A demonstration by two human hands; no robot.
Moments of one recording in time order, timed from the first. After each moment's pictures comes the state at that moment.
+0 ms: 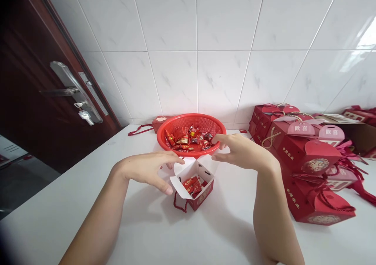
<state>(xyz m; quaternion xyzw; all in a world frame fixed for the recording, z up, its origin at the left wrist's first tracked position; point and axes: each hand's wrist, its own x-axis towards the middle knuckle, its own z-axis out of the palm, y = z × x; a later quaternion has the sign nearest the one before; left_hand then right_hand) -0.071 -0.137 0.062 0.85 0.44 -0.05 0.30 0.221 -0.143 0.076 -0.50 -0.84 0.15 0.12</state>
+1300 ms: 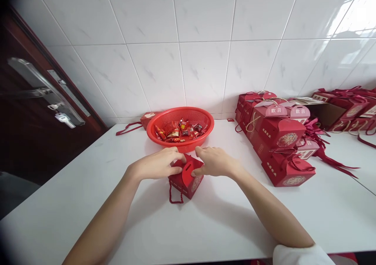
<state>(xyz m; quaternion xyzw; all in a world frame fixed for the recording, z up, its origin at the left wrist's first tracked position) -0.028 -0.151 0.038 0.88 0.42 -0.04 0.23 0.181 -0.179 0.032 -0.54 -0.83 0.16 -0.02</state>
